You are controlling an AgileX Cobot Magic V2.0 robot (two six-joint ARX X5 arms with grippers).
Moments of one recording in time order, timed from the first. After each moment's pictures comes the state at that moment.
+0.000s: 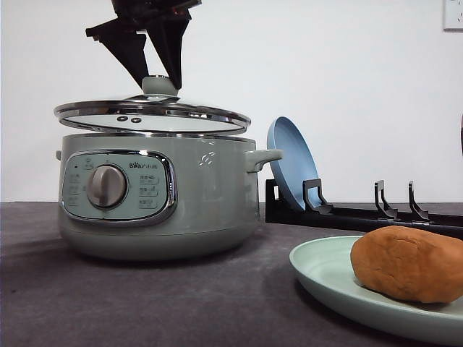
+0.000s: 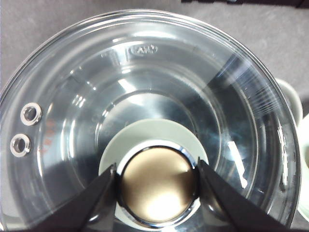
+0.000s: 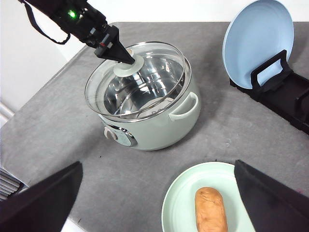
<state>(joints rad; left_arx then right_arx) -0.47 1.92 2.10 -1.28 0.05 0.01 0.51 0.65 1.26 -1.04 -0.18 0.30</state>
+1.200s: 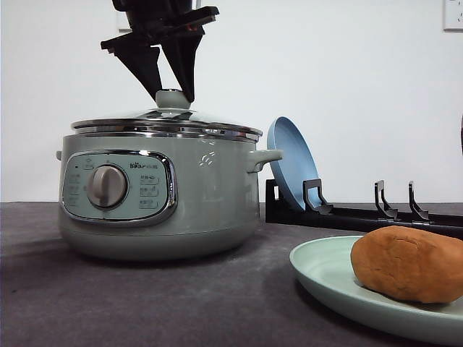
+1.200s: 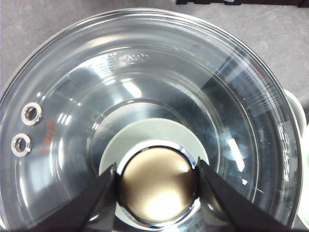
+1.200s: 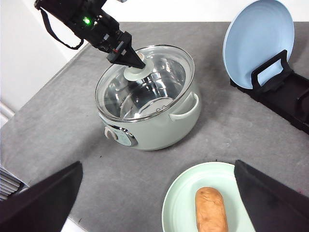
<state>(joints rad) -0.49 1.96 2.10 -1.24 0.02 0.01 0.51 0.65 1.26 -1.04 -0.18 0.30</state>
